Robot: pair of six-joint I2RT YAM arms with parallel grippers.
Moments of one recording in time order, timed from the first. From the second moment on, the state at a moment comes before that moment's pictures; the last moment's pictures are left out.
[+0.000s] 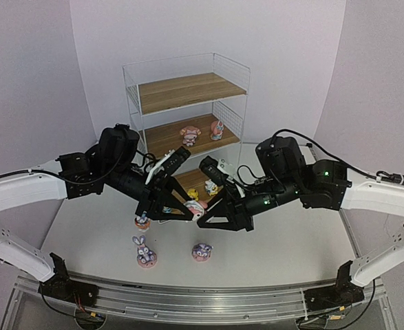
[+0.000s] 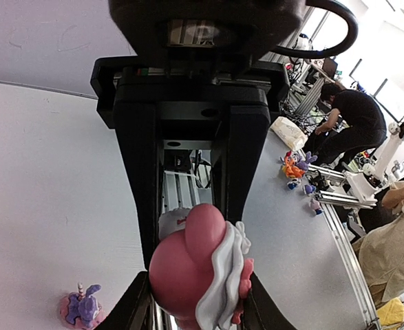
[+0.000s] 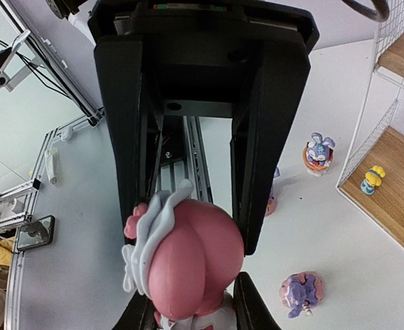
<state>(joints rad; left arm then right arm) -0.96 1.29 1.08 -0.22 0.89 -0.03 1.11 1.35 1.18 -0.37 -0.45 0.11</state>
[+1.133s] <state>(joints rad) -0.98 1.07 0.53 0.82 0.75 -0.61 1.12 1.31 0.96 0.41 -0.60 0.69</state>
